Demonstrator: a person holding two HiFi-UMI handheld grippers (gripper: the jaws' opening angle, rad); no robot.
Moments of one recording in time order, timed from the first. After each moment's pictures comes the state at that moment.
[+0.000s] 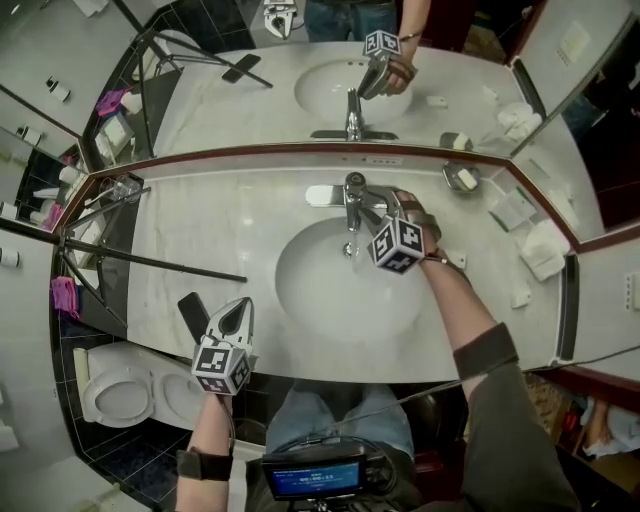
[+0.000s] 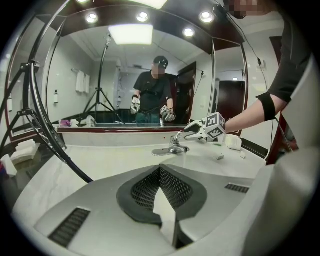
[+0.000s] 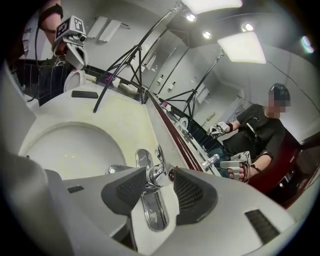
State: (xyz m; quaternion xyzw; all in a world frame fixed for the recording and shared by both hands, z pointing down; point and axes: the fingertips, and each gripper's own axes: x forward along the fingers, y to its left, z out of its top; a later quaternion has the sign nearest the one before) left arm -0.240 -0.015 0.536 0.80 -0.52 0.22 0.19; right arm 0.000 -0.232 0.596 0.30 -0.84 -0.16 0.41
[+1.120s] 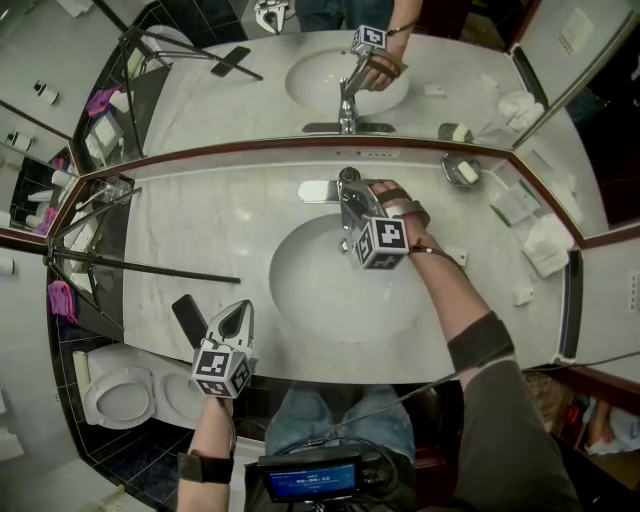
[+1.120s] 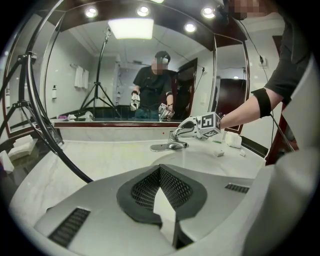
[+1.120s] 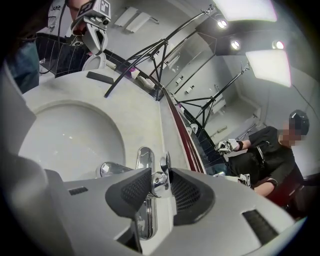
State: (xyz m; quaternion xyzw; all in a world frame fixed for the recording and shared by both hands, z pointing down) left arm -0.230 -0.018 0.558 0.80 -0.51 0.23 0.21; right arm -0.029 -0.240 0.611 0.23 -0.82 -0.26 0.45
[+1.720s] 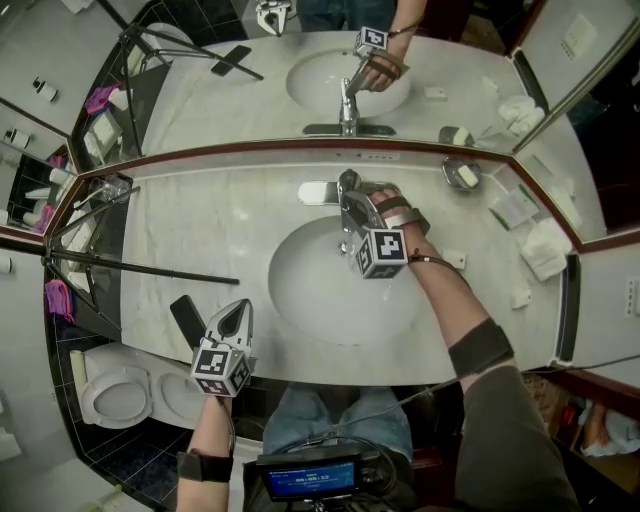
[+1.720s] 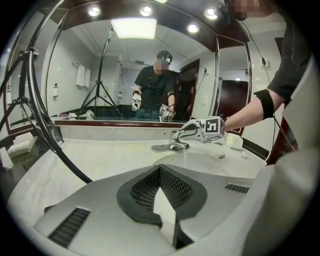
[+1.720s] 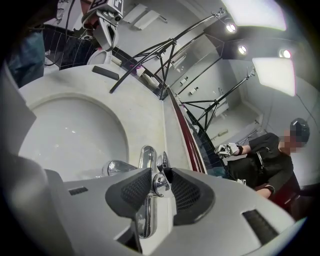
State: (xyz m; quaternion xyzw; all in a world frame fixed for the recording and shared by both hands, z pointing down) left arm -0.237 -0.028 0.557 0.79 -0.53 0.22 0.21; right arm -0.031 -0.231 0.616 0.22 -0.81 -0.29 0.46
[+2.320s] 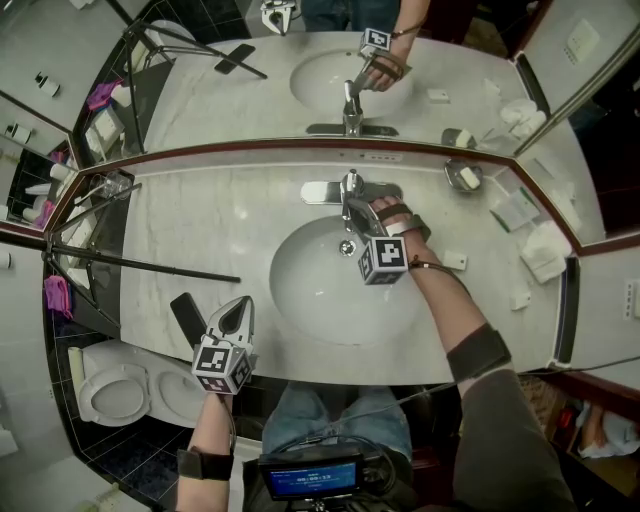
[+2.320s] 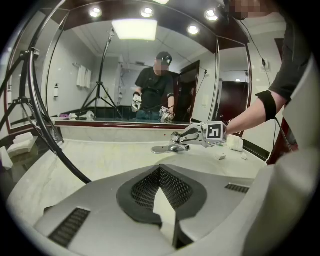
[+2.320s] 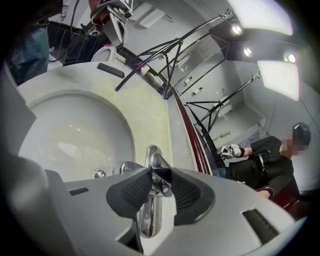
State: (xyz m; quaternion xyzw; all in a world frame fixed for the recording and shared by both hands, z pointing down) left arm -0.236 -0.030 0.556 0.79 -0.53 0.21 0.21; right arm -0.032 -0.218 0.628 0.21 -0.80 -0.30 0.47
